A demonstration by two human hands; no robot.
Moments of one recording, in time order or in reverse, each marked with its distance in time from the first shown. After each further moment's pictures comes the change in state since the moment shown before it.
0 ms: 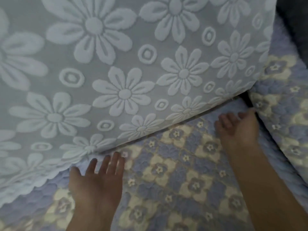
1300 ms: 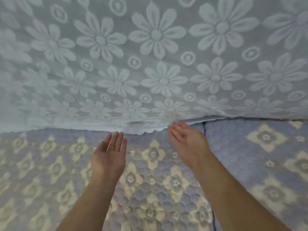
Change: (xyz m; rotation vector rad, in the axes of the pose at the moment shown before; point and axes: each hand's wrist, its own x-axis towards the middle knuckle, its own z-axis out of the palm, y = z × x) left_hand -0.003 0.376 -0.180 0.035 0.019 0.393; right_hand -0.352 0.320 0.171 -0.230 -0.648 0.658
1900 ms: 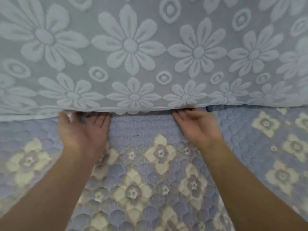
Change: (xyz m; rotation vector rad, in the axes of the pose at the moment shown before) left_hand 0.139 0.042 0.005 -0.041 -0.341 -0.043; right_hand 0.077 0.030 0.003 0.218 -0.106 -0.317
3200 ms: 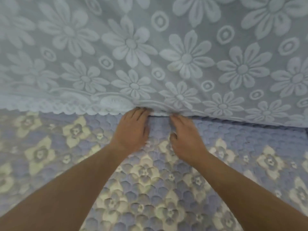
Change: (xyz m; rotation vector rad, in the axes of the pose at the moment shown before) left_hand 0.053 0.267 -0.154 2.207 -0.537 0.924; right_hand -0.072 0.326 0.176 -2.086 -0.415 -0.559
